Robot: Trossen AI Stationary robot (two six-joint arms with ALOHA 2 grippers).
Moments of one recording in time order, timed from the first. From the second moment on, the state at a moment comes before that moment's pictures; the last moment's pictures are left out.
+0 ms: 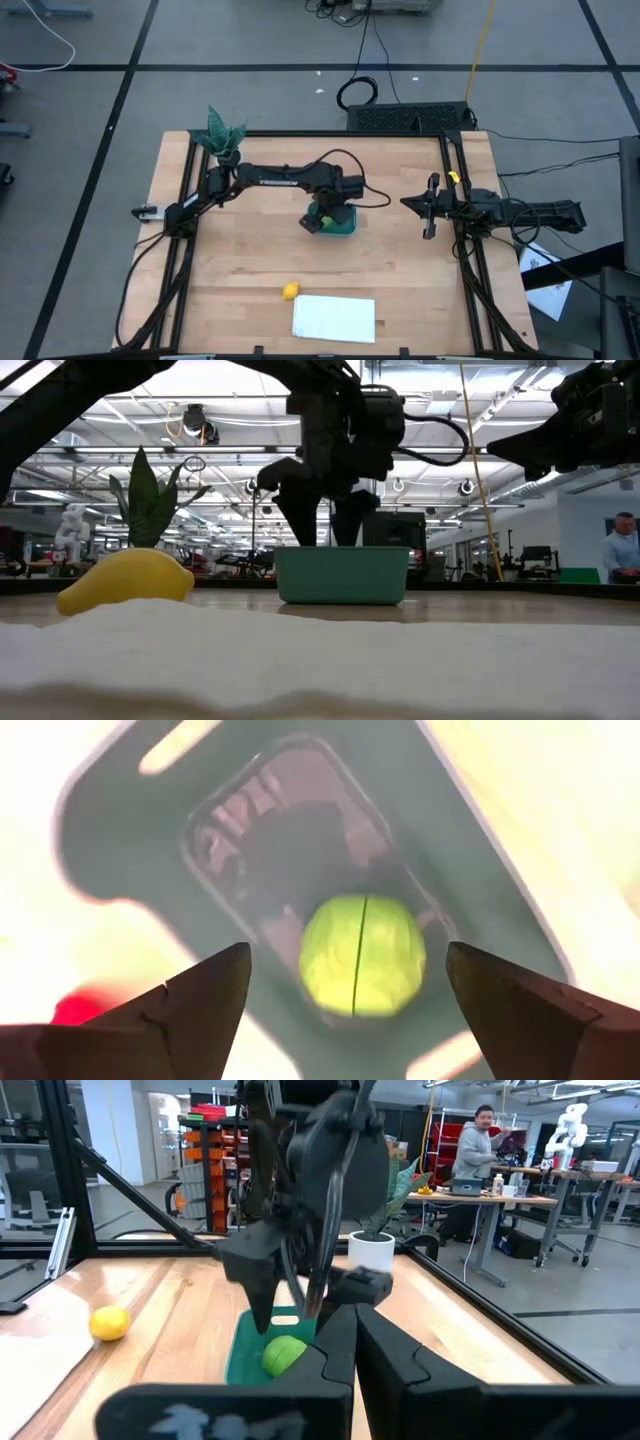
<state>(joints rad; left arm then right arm) 0.11 2.29 2.03 -1.20 0.12 0.82 0.01 0.10 0.03 0.08 0.18 -0.04</state>
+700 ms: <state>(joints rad) 0.01 2.29 2.28 -1.57 -0.06 0.65 0.01 0.10 0.03 0.08 0.18 -0.04</state>
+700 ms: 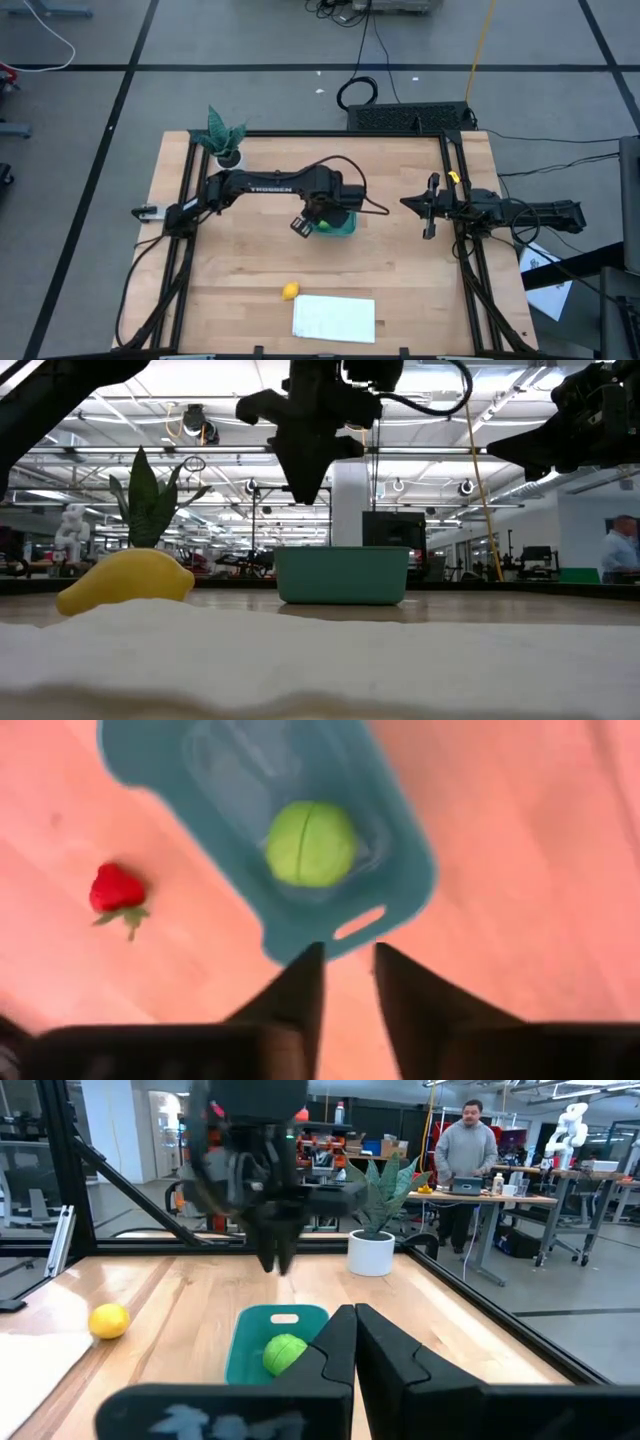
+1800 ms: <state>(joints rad) -0.12 1.80 2.16 -1.34 -0.21 0.33 0.01 0.10 0.03 0.09 0.18 -0.04</state>
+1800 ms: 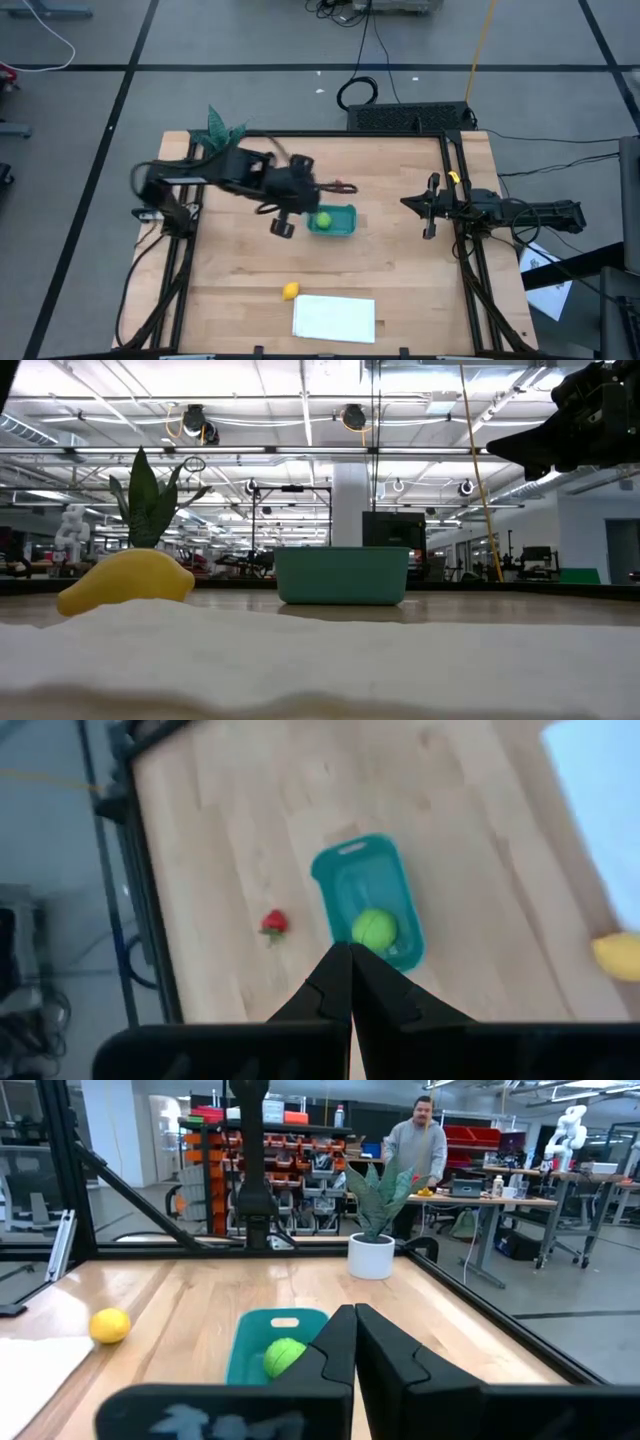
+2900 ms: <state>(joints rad) -0.14 0.91 0.57 0.32 -0.15 0.14 0.01 0.10 0.03 0.08 0.18 -0.04</state>
